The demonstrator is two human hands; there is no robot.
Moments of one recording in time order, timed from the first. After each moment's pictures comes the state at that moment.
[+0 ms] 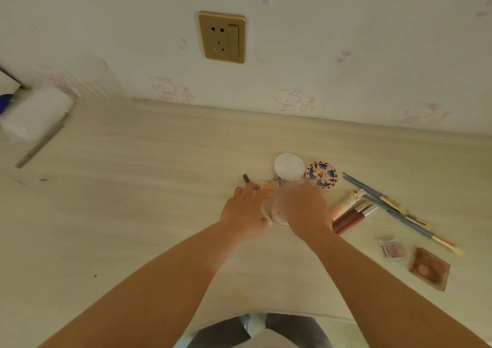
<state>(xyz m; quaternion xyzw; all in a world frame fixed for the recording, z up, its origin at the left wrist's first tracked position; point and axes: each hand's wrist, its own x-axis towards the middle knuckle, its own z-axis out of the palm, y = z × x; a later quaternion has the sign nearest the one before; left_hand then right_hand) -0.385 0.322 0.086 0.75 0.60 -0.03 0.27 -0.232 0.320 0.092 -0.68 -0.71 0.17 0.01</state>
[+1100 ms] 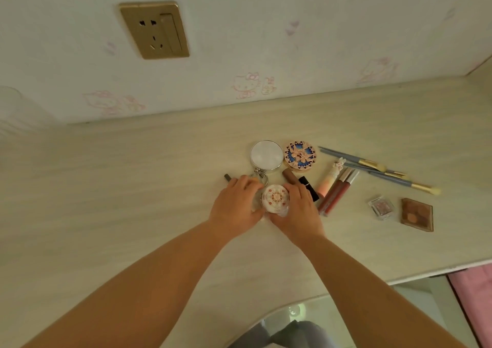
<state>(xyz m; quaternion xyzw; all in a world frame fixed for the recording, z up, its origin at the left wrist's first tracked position) -0.392 0.348 0.071 0.85 0.47 0.03 0.25 -0.245 0.288 0.050 -0.74 -0.59 0.21 0.23</state>
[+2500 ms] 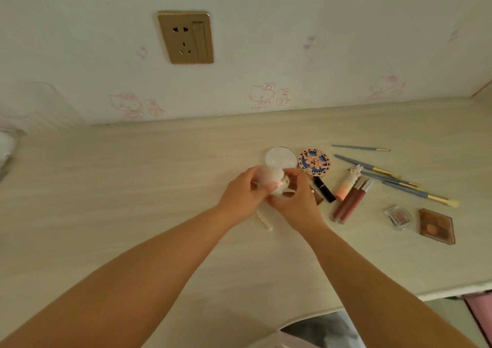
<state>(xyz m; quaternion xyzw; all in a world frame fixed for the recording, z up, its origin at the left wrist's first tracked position) -0.402 0.361 0.087 0.67 0.53 0.19 0.48 -0.274 0.315 0.070 -0.69 -0.43 0.40 0.42</state>
